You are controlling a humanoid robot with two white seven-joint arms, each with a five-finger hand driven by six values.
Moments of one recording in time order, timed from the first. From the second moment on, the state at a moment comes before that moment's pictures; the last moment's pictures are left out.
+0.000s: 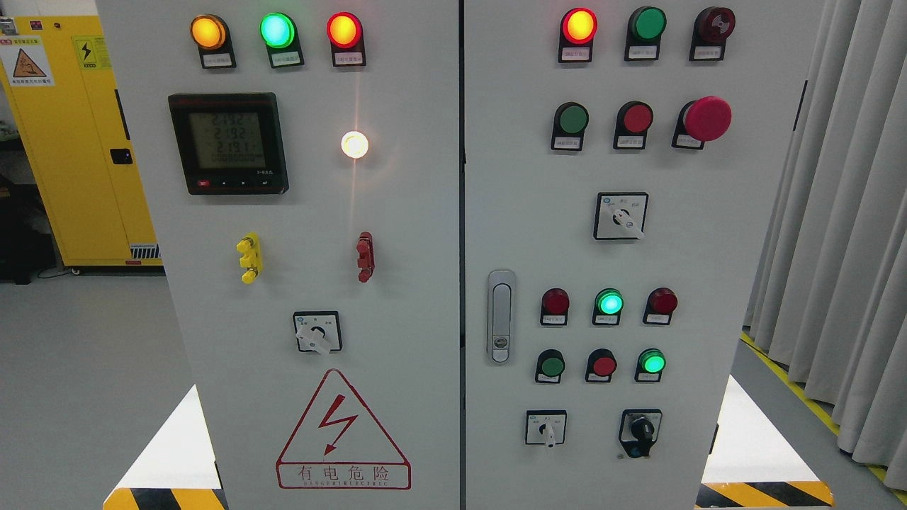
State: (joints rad) left arm 0.31 -0.02 -0.04 -1.12 0.06 -0.52 0.11; right arm 0.12 0.12 0.05 -0.13 0.00 -0.09 -0.24
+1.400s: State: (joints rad) left arm 0.20 -0.04 -0.05 -0.27 0.10 -0.18 -0.19; right arm 0.12 0.12 0.05 -0.13 0.00 -0.09 -0.24
